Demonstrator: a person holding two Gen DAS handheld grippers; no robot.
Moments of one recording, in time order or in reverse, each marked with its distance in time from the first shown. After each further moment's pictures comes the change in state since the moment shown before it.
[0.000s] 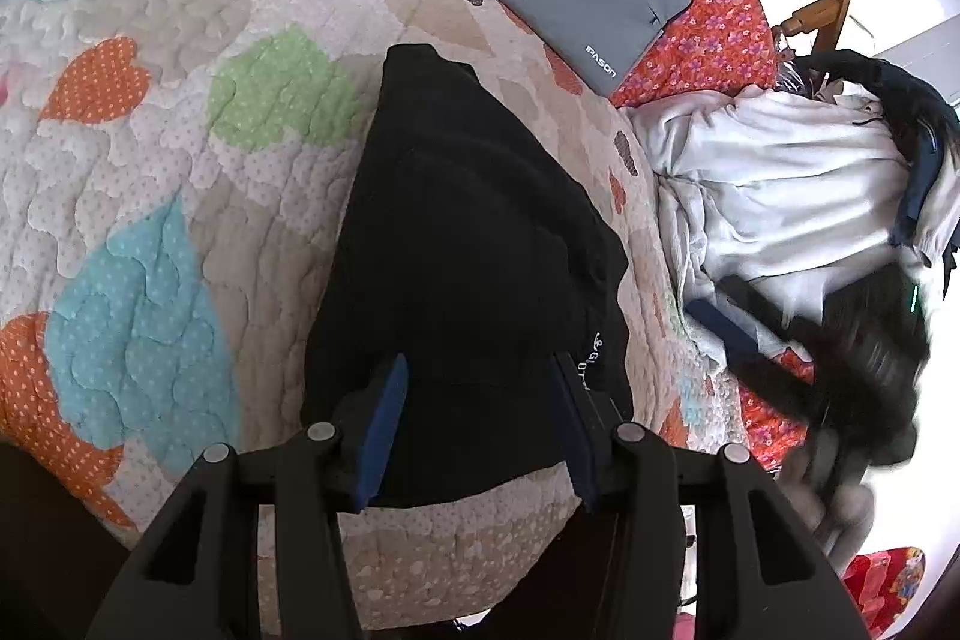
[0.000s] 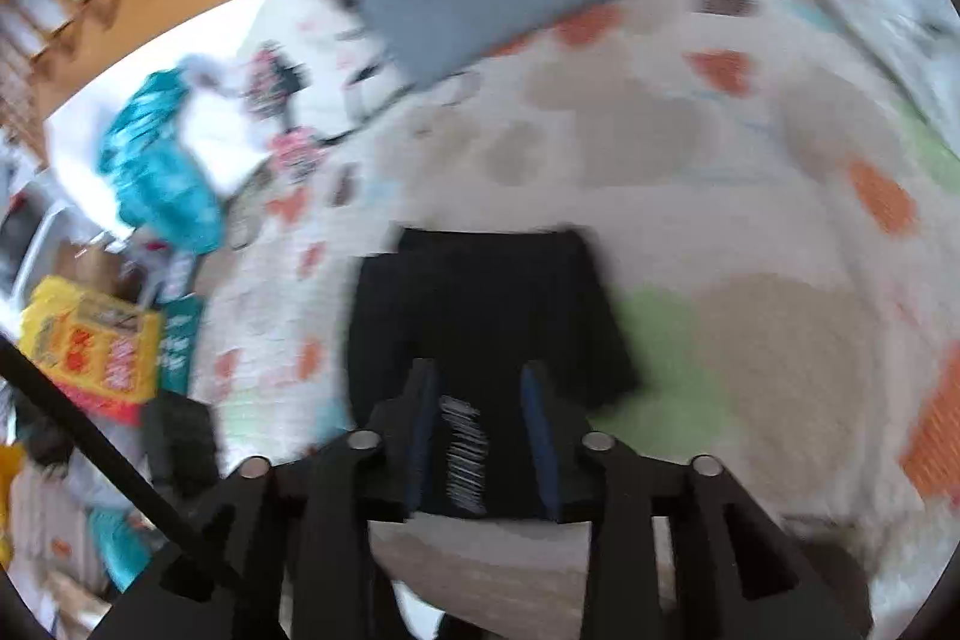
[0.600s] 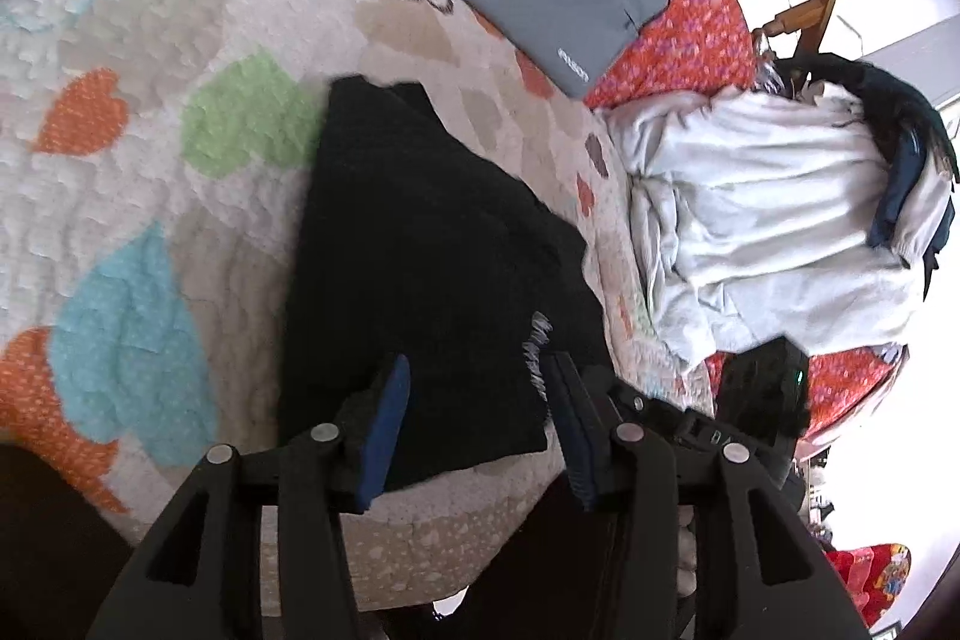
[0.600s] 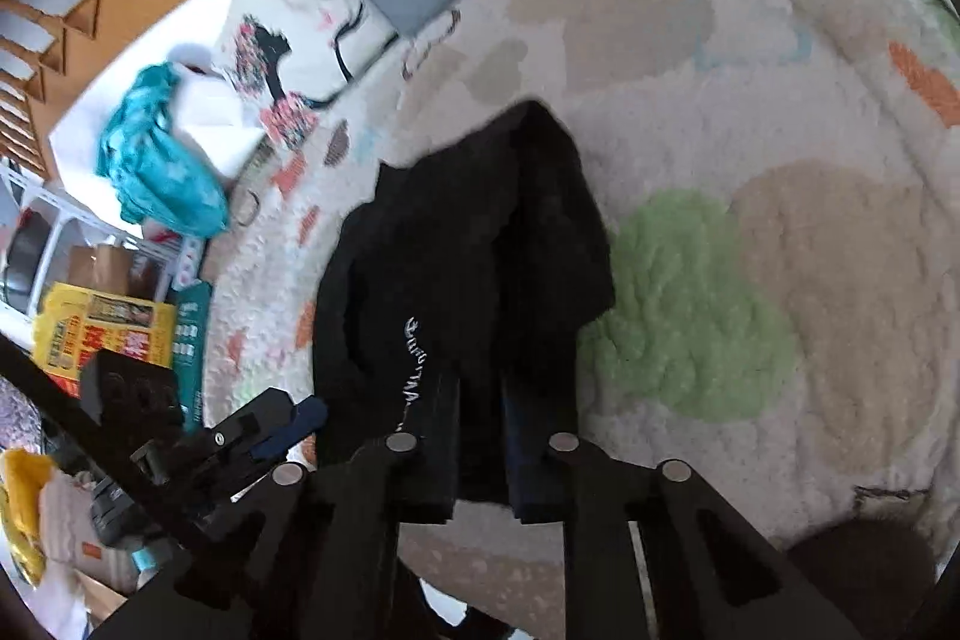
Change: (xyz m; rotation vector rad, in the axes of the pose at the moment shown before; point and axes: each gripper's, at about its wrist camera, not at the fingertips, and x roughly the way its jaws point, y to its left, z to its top) left arm -0.018 -0.011 0.013 -0.015 0.011 -0.046; right arm 0.012 -0.054 -0.046 0.128 0.028 0.009
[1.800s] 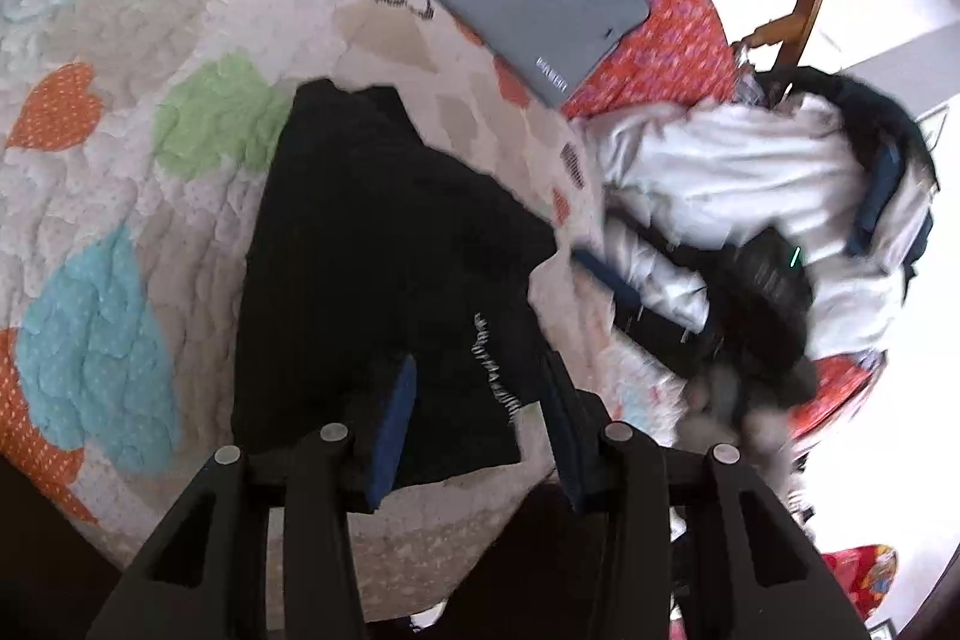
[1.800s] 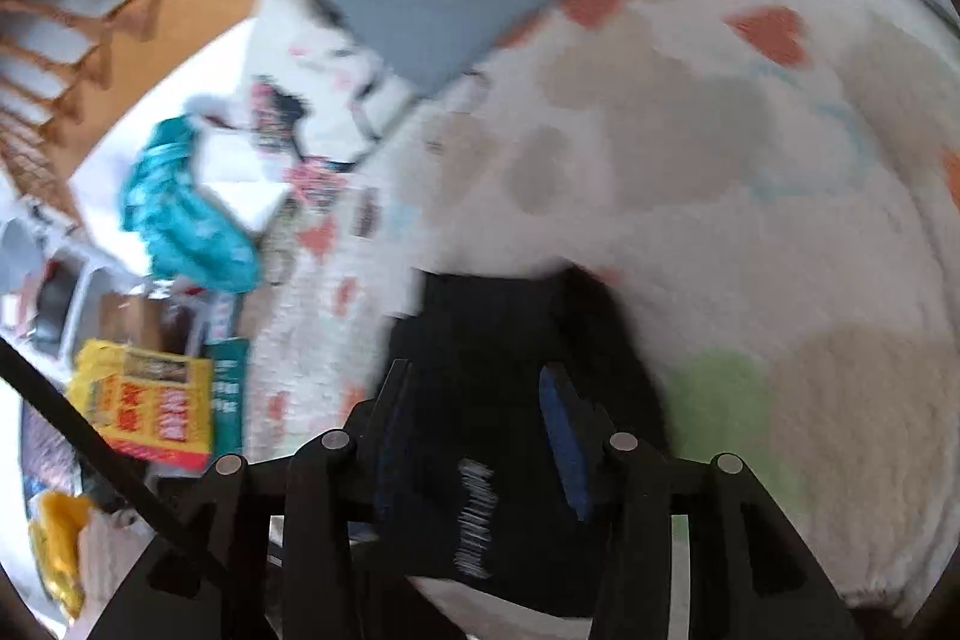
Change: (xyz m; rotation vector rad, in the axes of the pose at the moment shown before) left arm 0.016 -0.004 0.000 0.017 -0.005 -0.051; right arm 0.017 0.033 0.084 0.043 -0.026 0.140
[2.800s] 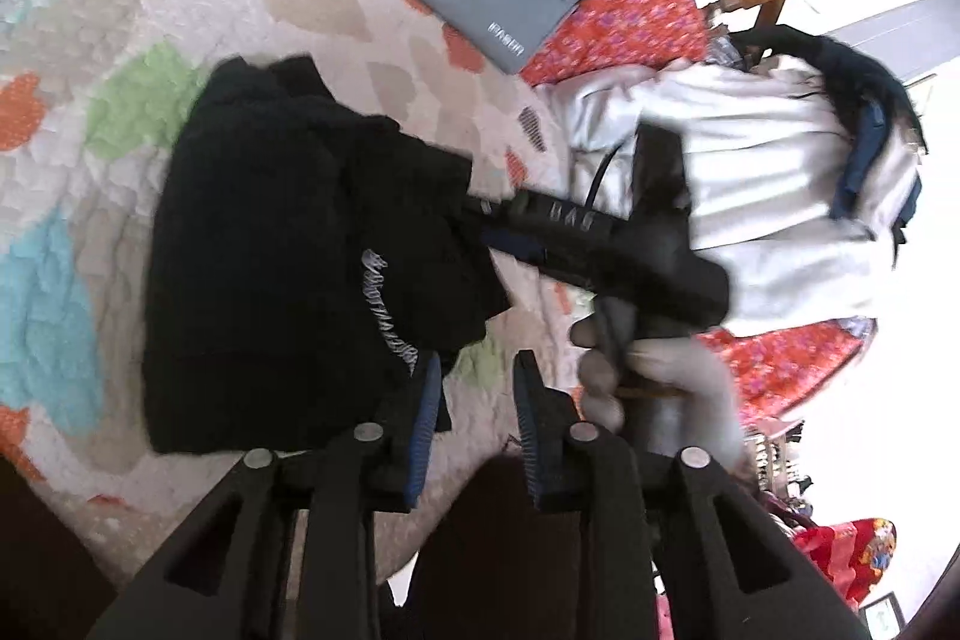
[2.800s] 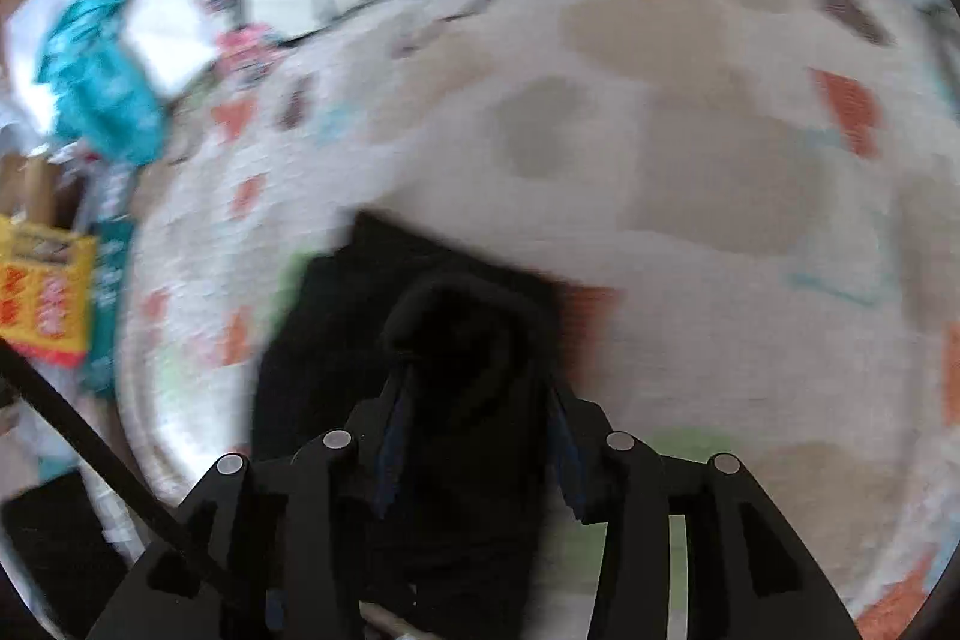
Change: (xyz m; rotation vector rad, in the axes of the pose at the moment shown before) left arm -0.009 -0.041 -0.002 0.026 0.032 -0.065; right arm 0.035 -0.010 0.008 -0.205 0.185 -0.427
